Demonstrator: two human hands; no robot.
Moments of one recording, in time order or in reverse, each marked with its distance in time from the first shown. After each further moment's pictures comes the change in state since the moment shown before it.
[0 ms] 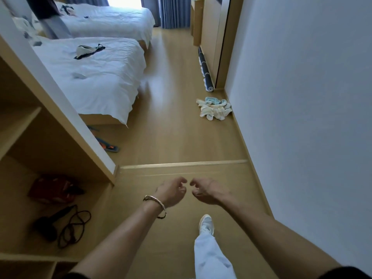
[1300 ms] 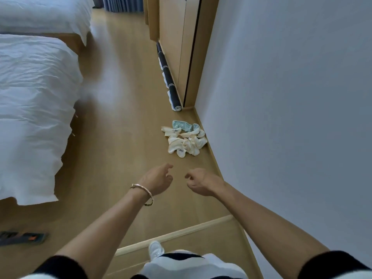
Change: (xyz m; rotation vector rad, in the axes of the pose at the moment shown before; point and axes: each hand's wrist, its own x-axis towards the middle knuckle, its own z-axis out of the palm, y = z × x) left_hand 0.679 0.139 -0.272 0.031 -0.105 0.197; right_hand 0.529 0.146 -0.448 0.040 -0.040 0.215
